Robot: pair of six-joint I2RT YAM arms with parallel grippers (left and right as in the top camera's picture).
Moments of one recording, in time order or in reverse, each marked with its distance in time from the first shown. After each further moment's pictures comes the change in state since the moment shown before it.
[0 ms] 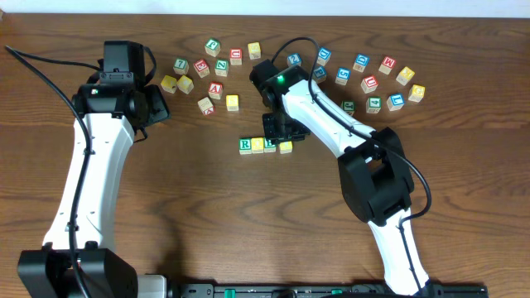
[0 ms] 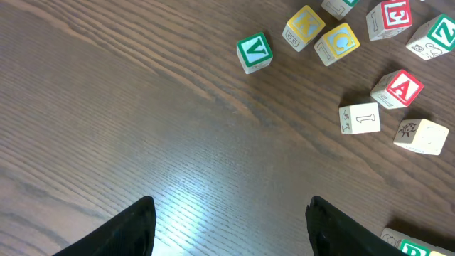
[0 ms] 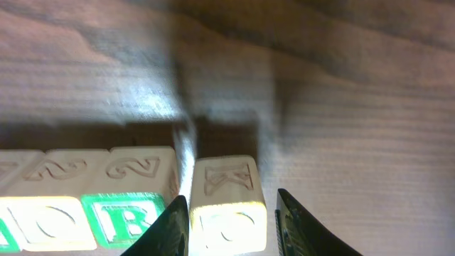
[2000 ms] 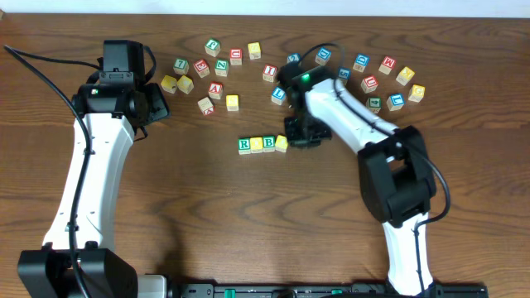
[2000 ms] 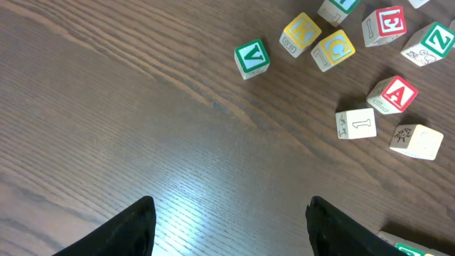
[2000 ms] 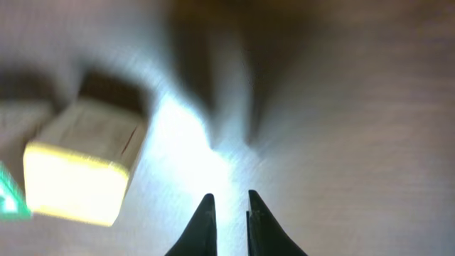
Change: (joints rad) left arm 0.000 0.000 0.000 0.018 0.000 0.000; right arm -0.107 -0.088 -0.167 0.035 -0.057 -0.059
